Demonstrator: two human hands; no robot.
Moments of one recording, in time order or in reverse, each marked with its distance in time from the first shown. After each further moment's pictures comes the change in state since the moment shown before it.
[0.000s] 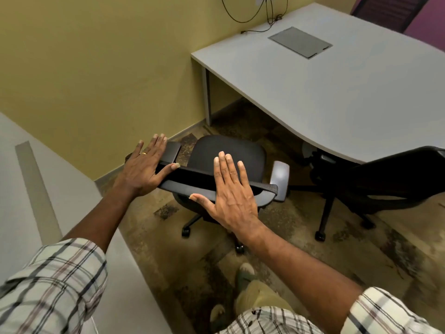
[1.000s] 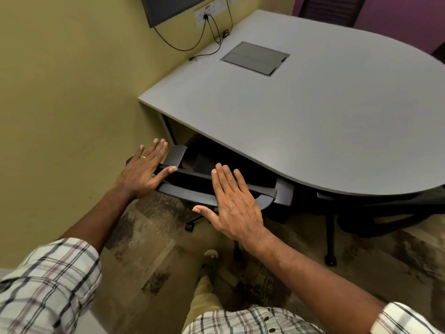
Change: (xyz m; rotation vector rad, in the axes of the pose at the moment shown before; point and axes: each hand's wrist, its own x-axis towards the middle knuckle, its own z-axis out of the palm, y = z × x) left_hand 0.413 -0.022 0.013 -0.008 -0.093 0.293; right_hand 0.265 0.182 0.031 -0.028 0.034 0.154
